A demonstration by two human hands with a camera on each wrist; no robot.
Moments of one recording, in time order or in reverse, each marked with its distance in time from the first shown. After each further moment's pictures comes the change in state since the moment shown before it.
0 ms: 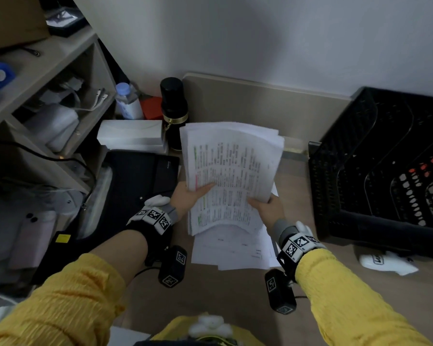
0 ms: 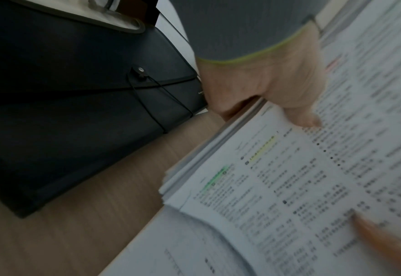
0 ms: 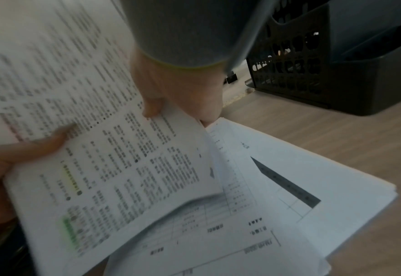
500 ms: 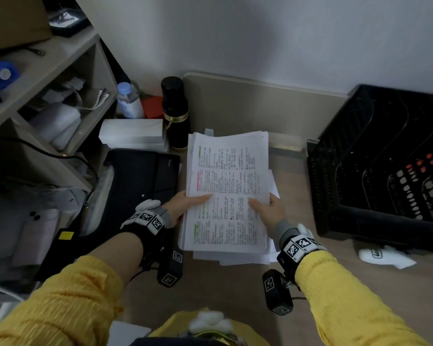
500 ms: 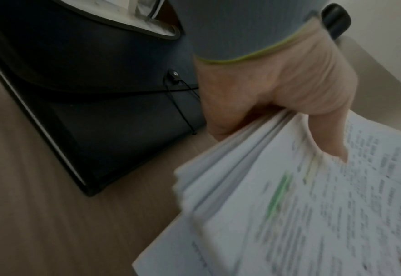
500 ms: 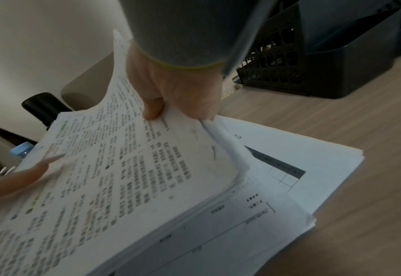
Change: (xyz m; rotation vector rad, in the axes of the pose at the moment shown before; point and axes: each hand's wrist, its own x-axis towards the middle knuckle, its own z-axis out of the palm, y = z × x) left_hand -0.012 -0.015 -0.026 -0.043 -0.220 -0.339; right_hand -0.018 0.005 -0.002 0.015 -0.003 0.031
